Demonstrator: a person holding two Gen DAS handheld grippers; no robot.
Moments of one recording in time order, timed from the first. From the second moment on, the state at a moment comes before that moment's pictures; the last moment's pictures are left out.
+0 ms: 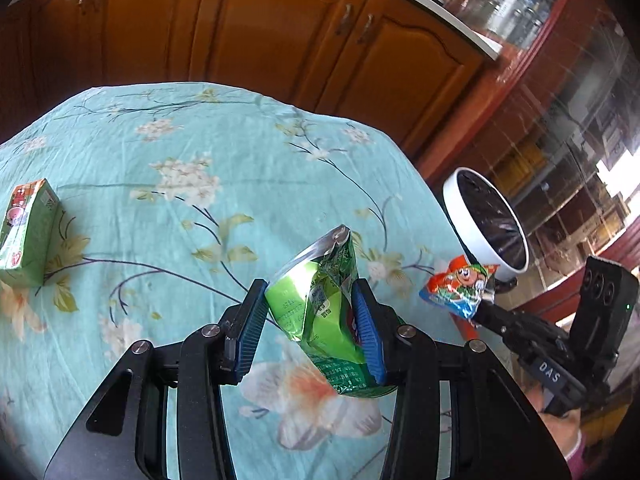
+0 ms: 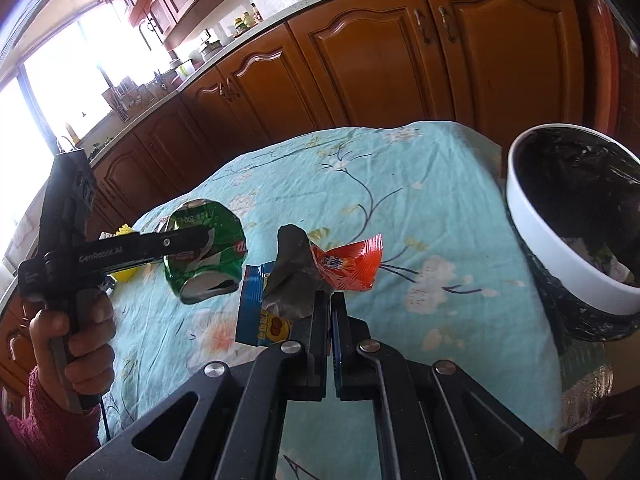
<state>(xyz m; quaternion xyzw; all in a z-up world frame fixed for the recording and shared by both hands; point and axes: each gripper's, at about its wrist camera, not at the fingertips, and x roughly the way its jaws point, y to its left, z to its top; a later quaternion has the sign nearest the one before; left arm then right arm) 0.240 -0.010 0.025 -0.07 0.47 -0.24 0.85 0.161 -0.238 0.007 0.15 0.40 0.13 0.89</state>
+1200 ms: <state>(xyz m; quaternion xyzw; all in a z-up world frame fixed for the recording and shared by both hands) 0.187 -0.171 0.050 0.06 0.45 -0.33 0.83 0.094 -0.369 0.026 0.19 0.35 0.03 0.92</state>
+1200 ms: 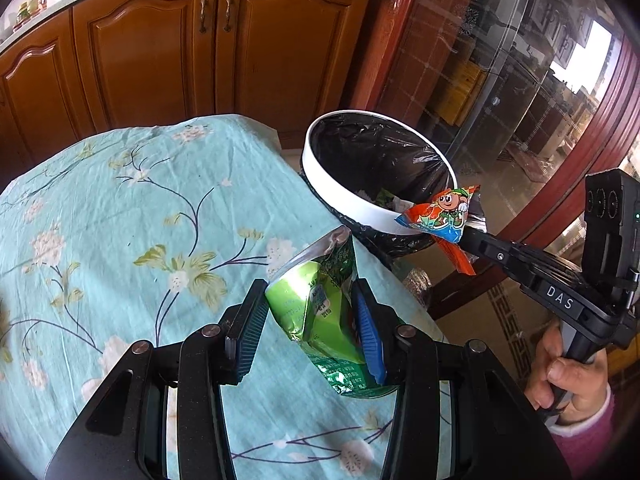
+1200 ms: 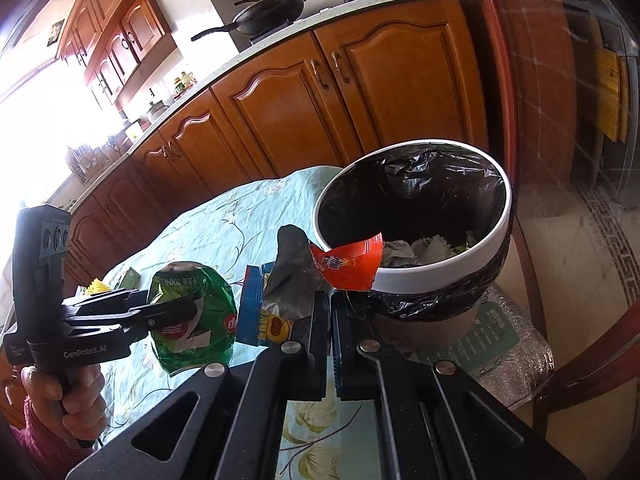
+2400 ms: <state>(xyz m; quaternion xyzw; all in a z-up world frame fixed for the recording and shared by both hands) 0.258 -0.278 0.065 0.09 0.45 -0.35 0.82 0.146 -0.443 0.036 0.16 0.37 -0.03 0.91</state>
